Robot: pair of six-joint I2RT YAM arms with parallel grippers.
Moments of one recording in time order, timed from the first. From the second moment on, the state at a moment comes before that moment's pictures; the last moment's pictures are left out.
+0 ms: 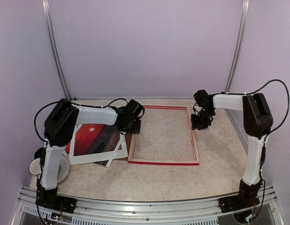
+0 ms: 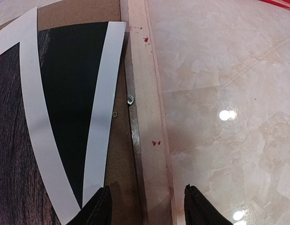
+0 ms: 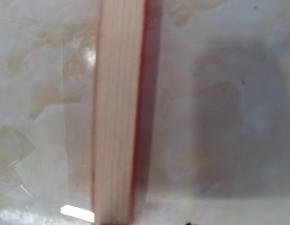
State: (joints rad) left arm -0.73 2.23 1.62 -0.36 -0.34 -0.46; right arm 0.31 2.05 1.51 -0.70 0.00 0.28
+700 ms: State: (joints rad) left arm -0.70 2.20 1.53 -0.26 -0.21 -0.50; right arm 0.34 2.08 1.56 -0.71 0.03 0.28
